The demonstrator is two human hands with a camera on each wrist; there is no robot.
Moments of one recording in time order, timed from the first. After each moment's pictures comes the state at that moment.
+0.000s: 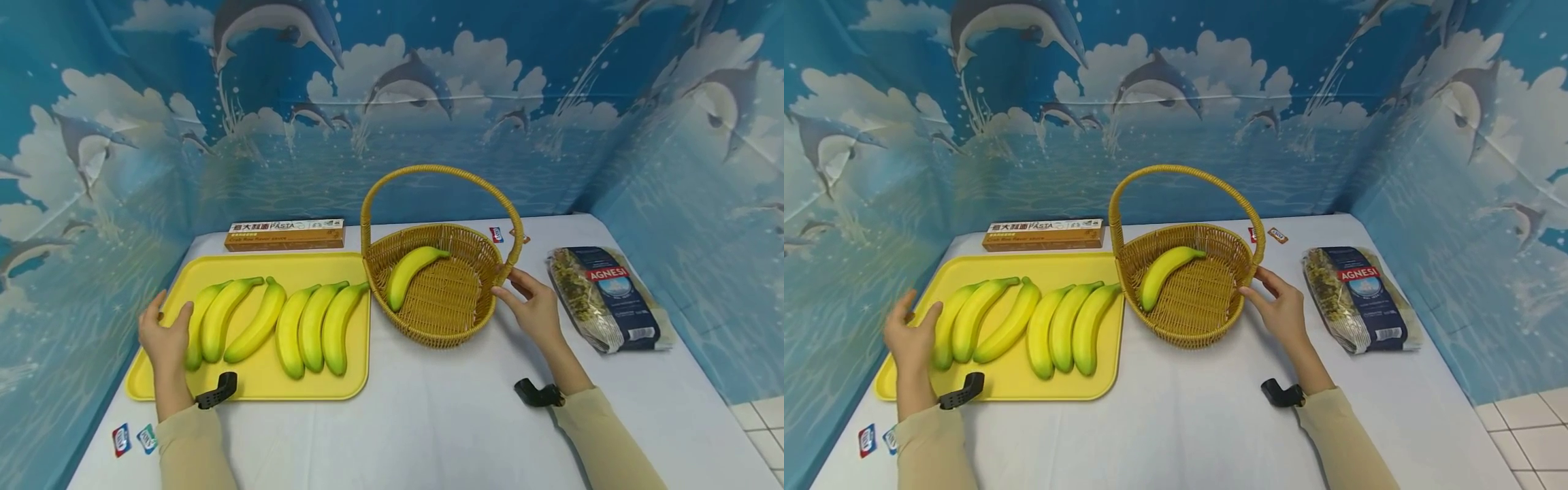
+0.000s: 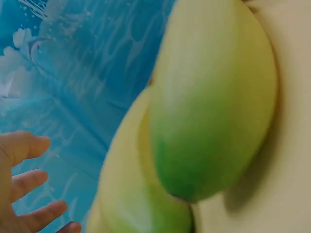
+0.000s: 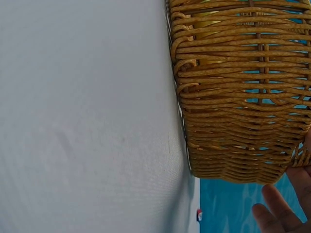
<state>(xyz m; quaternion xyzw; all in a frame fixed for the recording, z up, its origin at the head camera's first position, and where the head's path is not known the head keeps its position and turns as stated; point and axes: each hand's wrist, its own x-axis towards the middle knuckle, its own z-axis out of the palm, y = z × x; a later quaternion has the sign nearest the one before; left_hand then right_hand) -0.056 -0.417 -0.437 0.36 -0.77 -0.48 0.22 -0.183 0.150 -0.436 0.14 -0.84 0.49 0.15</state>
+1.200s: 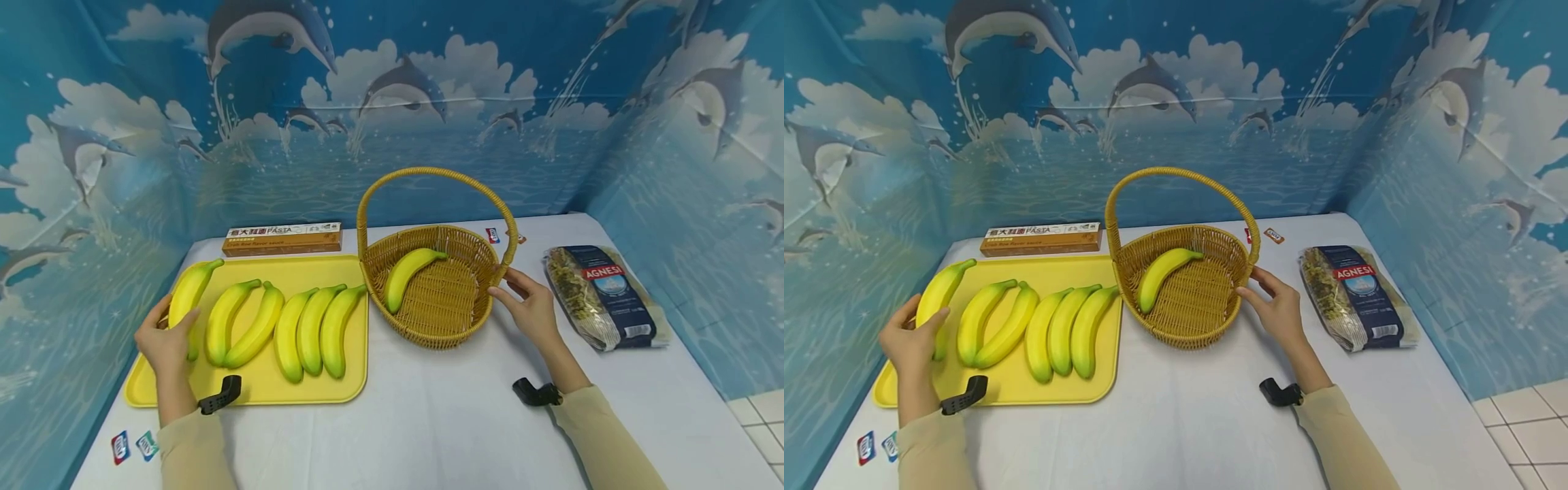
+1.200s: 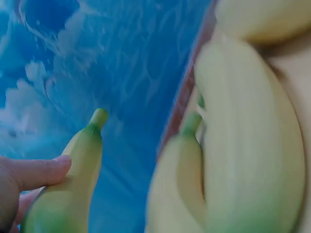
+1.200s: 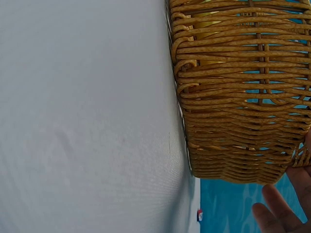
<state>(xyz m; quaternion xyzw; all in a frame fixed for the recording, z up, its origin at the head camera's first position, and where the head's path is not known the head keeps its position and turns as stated) -0.059 -0.400 -0.421 0.41 -0.72 -0.51 0.24 -0.172 0.146 -0.420 0.14 -0.84 0.50 0.15</state>
